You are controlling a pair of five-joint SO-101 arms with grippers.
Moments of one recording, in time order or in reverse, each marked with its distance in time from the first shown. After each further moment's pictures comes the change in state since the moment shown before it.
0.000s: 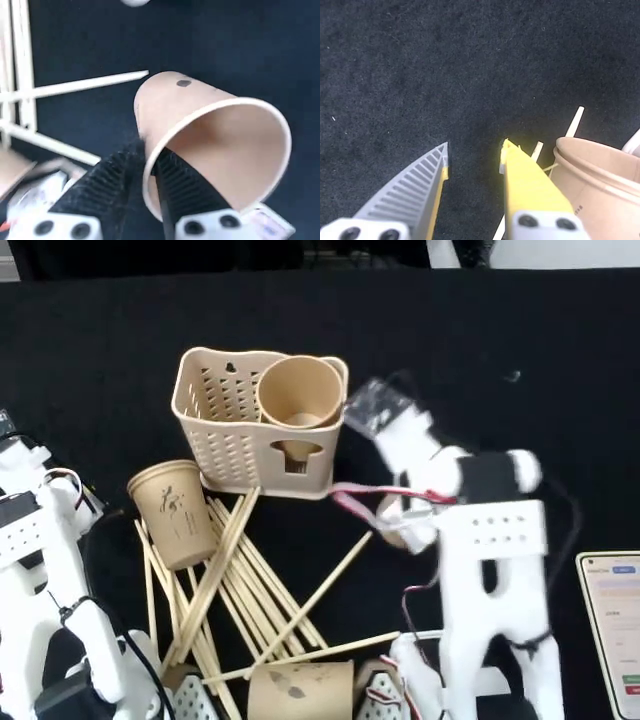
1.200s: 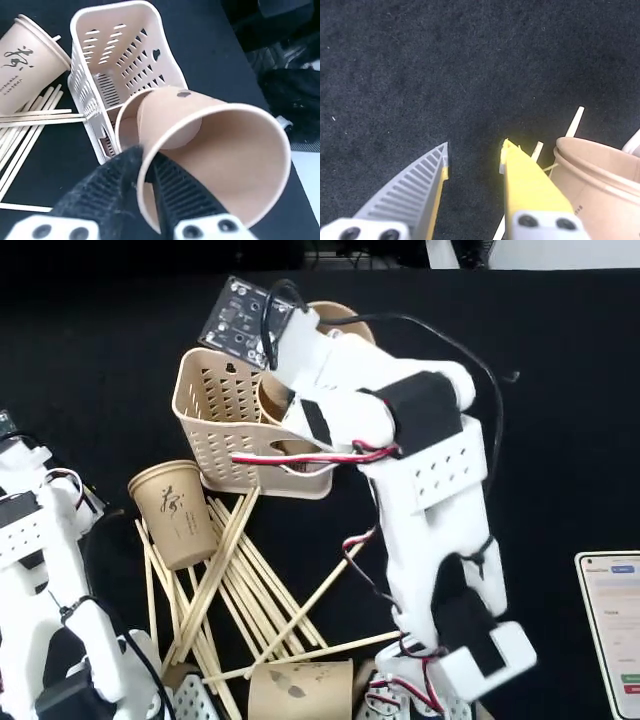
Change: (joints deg) left arm 0.0 0.0 0.0 0.0 0.0; right arm -23.4 31.8 -53.1 0.4 3.5
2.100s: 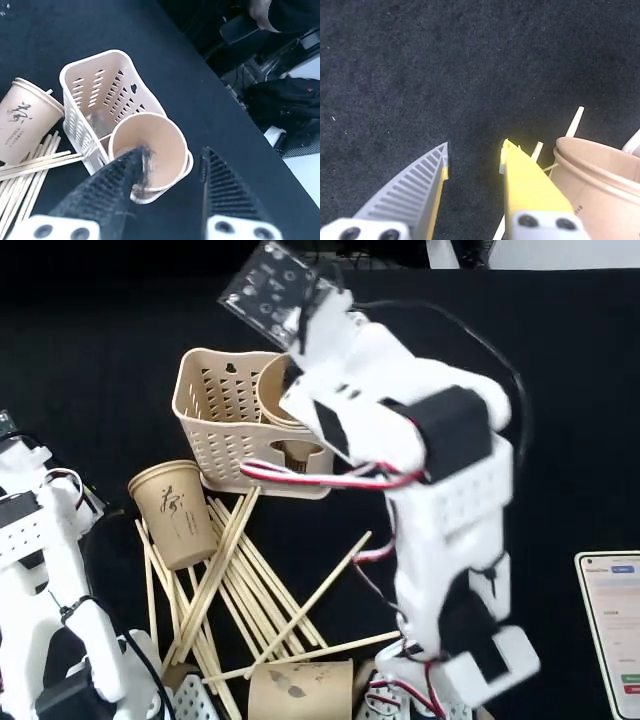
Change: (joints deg) left arm 0.0 0.0 0.0 0.0 0.0; right arm 0.0 -4.4 -6.2 0.1 -10.5
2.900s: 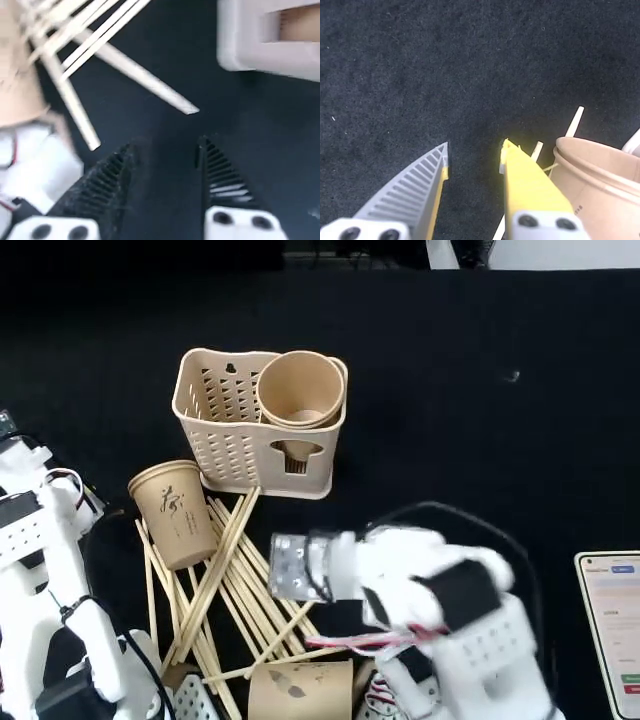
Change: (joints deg) left arm 0.0 0.0 0.0 0.0 0.0; right arm 0.2 -54.1 89.0 -0.4 34.9
